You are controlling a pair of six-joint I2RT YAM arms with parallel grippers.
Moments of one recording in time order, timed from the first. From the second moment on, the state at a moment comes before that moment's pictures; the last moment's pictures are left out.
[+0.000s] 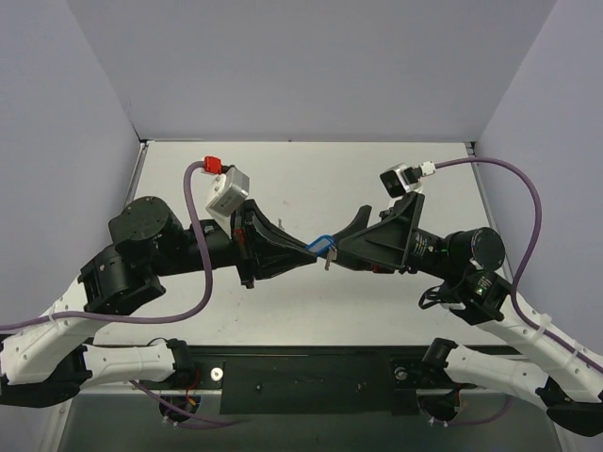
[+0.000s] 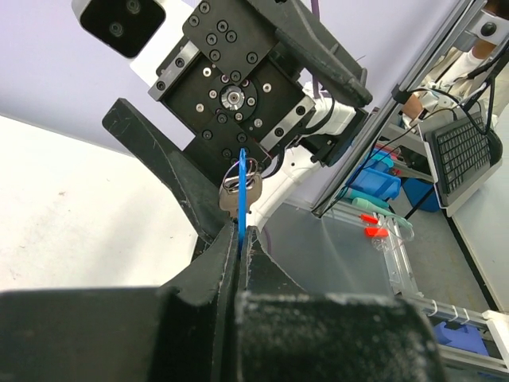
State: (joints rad) left arm -1.13 1.01 1.55 -0.41 0.30 -0.41; right arm 0.93 0.85 1.04 0.34 -0.44 1.43
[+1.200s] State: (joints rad) left arm -1.00 1.02 1.45 -0.16 0.50 -0.55; right arm 0.96 0.82 1.00 0.33 -0.44 1.41
